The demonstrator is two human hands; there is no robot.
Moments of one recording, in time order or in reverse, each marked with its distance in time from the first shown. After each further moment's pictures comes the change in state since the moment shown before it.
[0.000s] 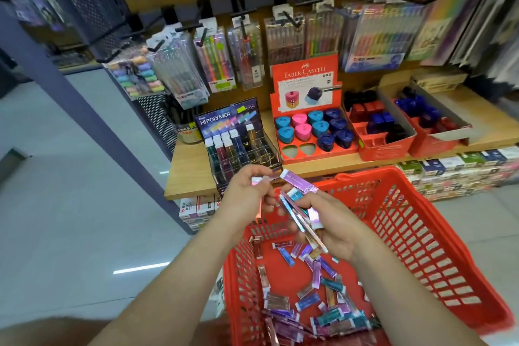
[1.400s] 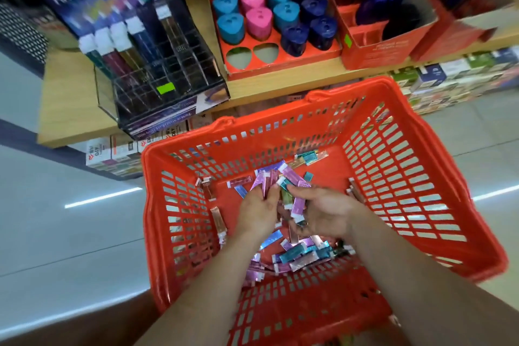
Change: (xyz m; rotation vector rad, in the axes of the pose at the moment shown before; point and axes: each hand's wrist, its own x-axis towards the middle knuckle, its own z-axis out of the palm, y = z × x) left_hand 0.042 -0.210 0.106 0.331 -0.120 -0.353; right_hand 0.078 0.119 -0.147 0.194 0.119 0.530
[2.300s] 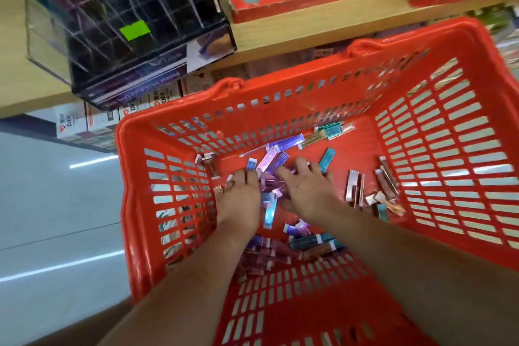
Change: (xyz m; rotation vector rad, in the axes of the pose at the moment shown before) left_hand 0.059 -0.091 -0.014 1.079 0.028 0.187; right_hand 0.103 0.034 -0.004 -1.894 0.465 -0.328
